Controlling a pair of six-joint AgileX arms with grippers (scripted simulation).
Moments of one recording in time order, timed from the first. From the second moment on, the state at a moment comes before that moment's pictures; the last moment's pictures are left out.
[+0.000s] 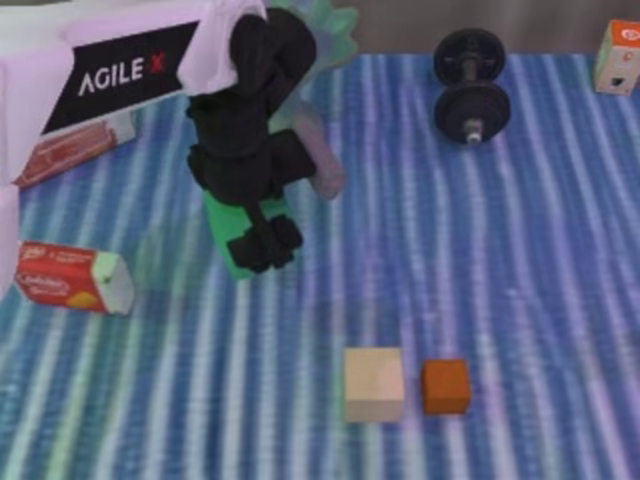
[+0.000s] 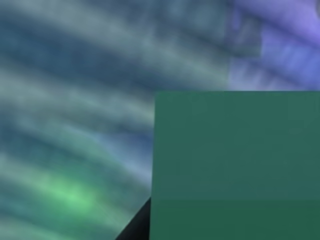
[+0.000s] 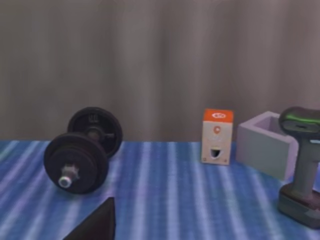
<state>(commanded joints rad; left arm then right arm) -0.52 2.18 1.73 -1.11 0.01 0.66 0.01 0.00 0.00 0.00 0.00 0.00</state>
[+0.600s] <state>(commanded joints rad) -0.63 1.81 1.23 -1.00 0.00 0.93 0.01 0.00 0.00 0.00 0.00 0.00</state>
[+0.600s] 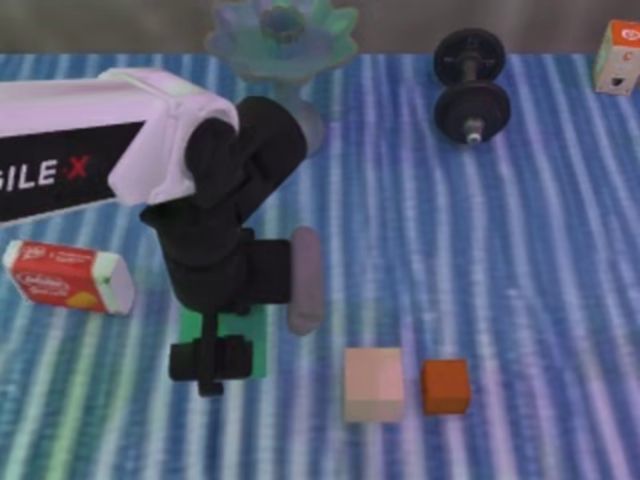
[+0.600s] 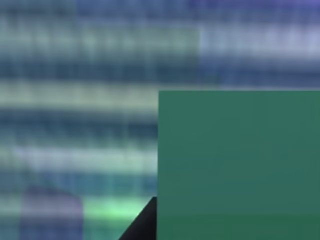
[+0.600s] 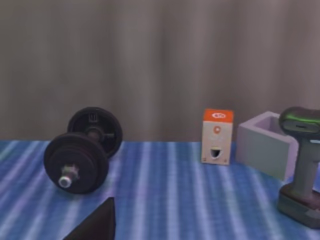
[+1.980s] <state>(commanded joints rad) -0.64 1.92 1.08 -0.72 0.00 0.94 0.01 0.00 0.00 0.00 0.00 0.00</state>
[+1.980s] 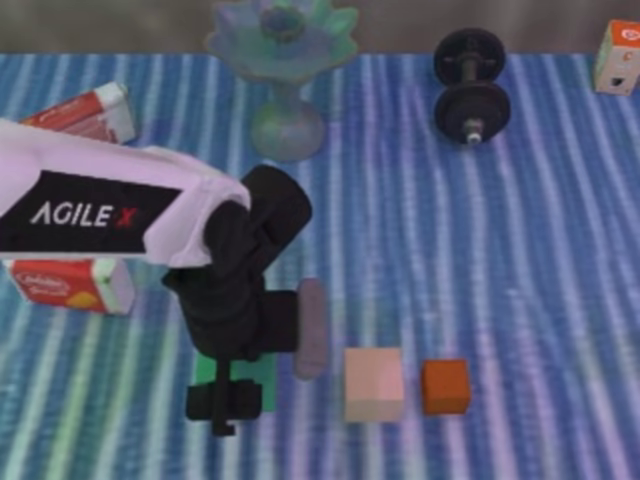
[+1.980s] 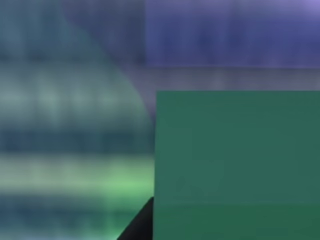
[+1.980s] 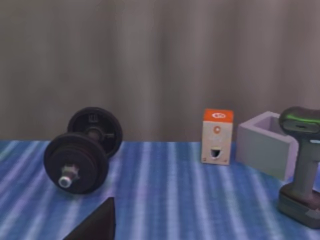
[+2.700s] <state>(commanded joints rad) -0.64 1.92 1.08 -0.72 0.00 0.94 0.01 0.00 0.00 0.00 0.00 0.00</state>
